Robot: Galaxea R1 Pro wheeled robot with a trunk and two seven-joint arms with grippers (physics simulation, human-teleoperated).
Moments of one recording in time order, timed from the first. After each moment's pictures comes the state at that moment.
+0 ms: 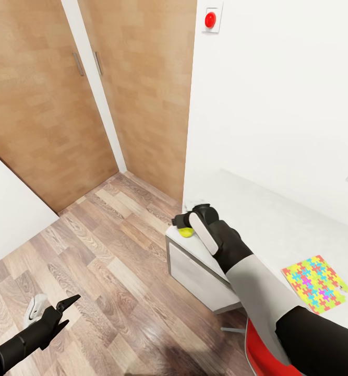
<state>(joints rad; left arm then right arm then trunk) -0.07 0.08 0.57 -1.47 0.99 0.99 -0.12 -1.02 0.17 0.43 -0.94 -0.48 0.91 -0.37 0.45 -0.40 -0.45</state>
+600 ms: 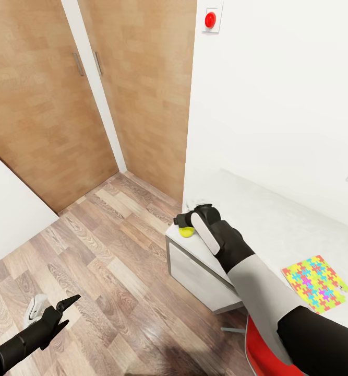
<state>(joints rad) -0.07 0.08 0.57 -1.47 0.99 0.99 -0.12 -1.02 0.16 0.43 -0.94 -0.48 0.89 -0.37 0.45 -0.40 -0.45</state>
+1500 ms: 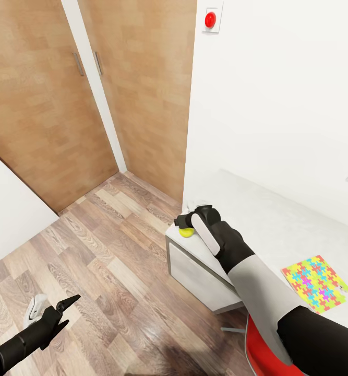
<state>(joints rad) -0.07 0.08 0.57 -1.47 0.99 0.99 -0.12 -1.02 0.15 0.43 -0.93 -0.48 0.88 -0.37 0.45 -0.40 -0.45</state>
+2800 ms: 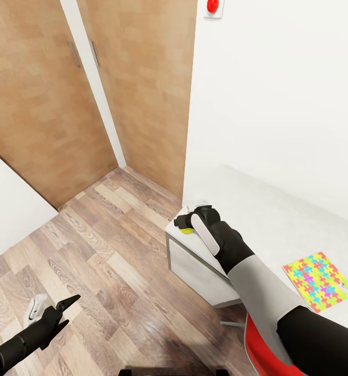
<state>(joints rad) -0.07 0.08 0.57 -1.47 0.99 0.99 -0.12 -1.02 0.16 0.43 -0.92 -0.48 0.88 -0.37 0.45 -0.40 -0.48</state>
